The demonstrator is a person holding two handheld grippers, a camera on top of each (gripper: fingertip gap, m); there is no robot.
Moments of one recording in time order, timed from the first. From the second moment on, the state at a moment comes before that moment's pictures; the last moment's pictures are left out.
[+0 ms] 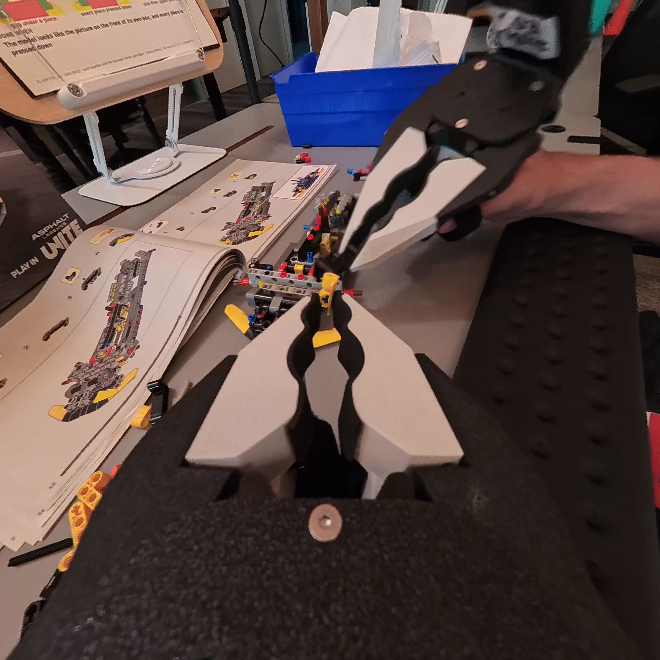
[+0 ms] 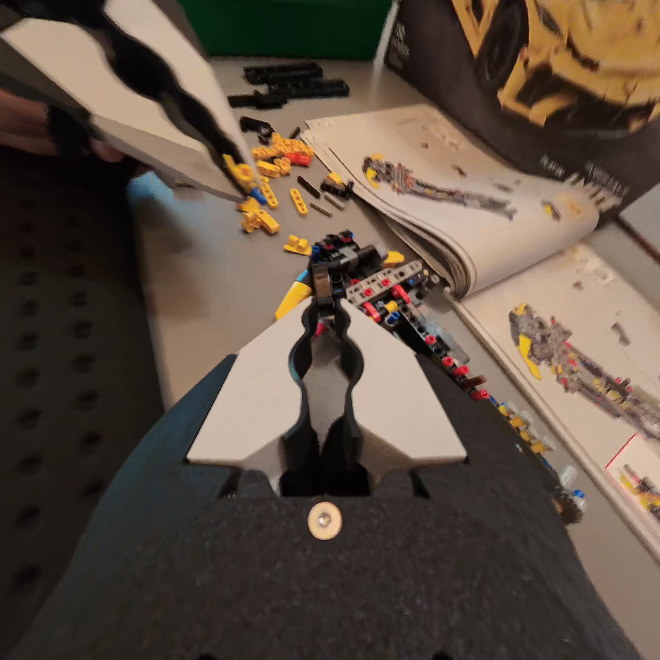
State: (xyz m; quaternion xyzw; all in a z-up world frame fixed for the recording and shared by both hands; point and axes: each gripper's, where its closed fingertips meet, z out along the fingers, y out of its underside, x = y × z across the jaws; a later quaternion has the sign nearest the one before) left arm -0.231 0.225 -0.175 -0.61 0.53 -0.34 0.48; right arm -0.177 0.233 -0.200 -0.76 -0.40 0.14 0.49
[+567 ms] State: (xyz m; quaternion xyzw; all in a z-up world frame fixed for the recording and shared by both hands) left arm -0.233 0.223 -0.183 -0.61 0.55 -0.37 0.43; right arm -0.195 0.191 -0.235 -0.59 -0.68 -0.09 0.42
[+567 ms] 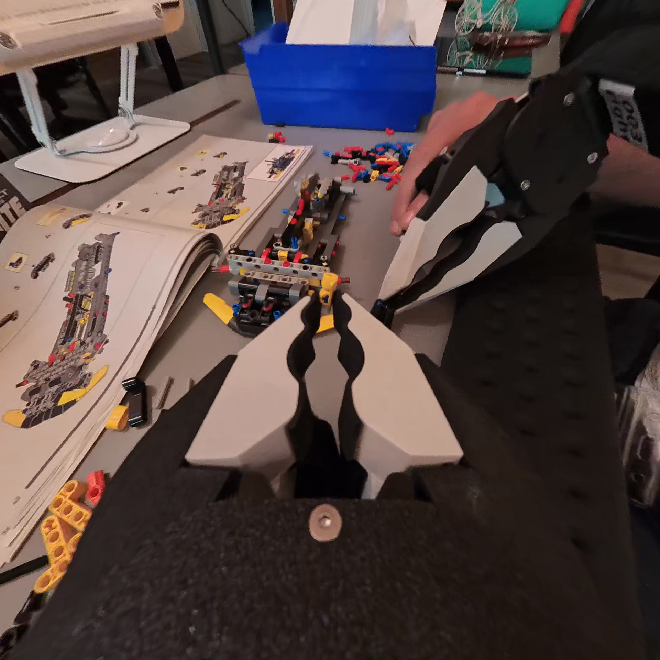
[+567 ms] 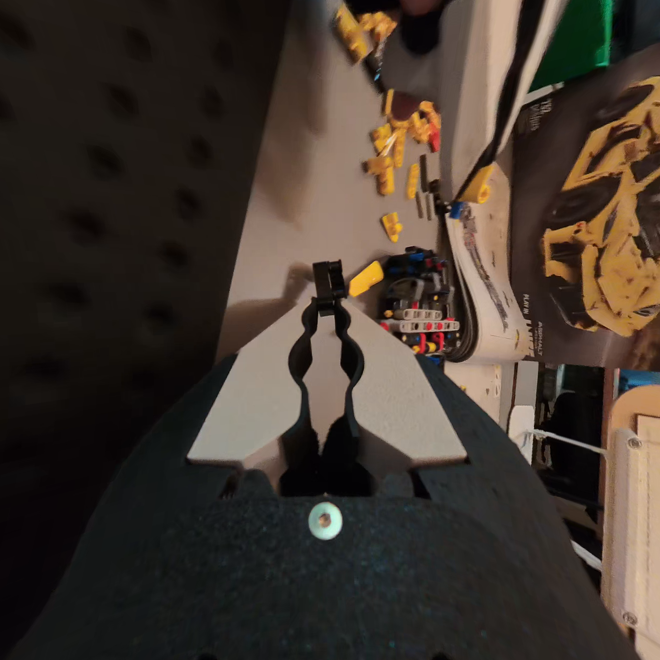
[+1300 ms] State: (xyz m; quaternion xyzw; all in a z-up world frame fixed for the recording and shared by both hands) left arm -0.229 0.224 -0.191 -0.62 0.55 -0.35 0.44; right arm -0.200 0.180 -0.240 -0.79 -0.47 0.34 0.20
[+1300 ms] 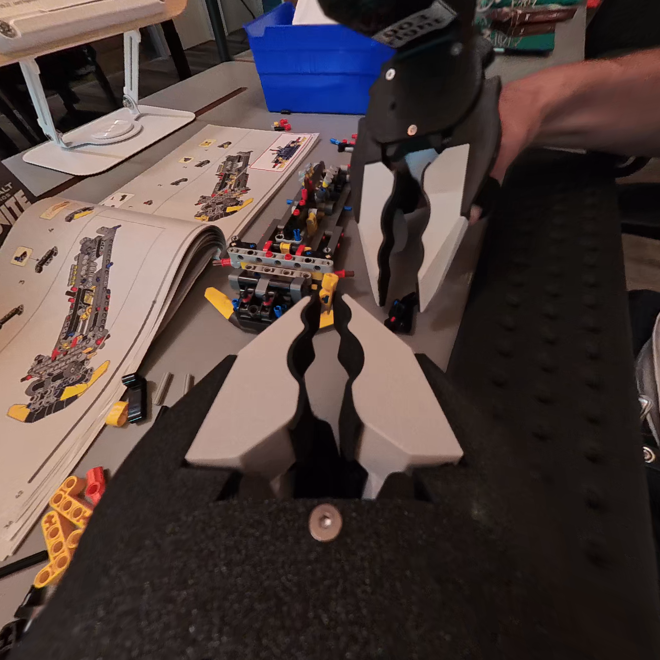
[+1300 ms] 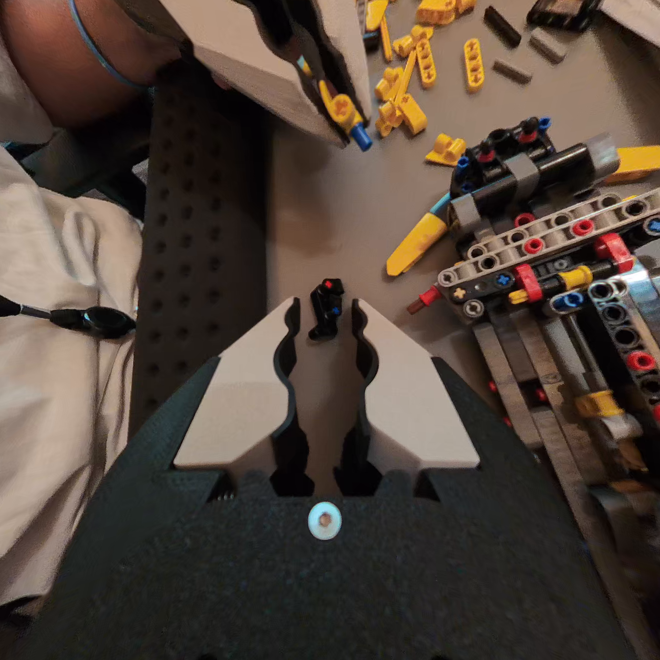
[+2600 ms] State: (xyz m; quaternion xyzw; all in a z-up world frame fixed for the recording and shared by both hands) left arm -0.227 0.217 -0.195 -0.60 0.57 -0.33 0.44; right arm -0.209 0.155 -0.238 -0.68 -0.68 0.19 0.19
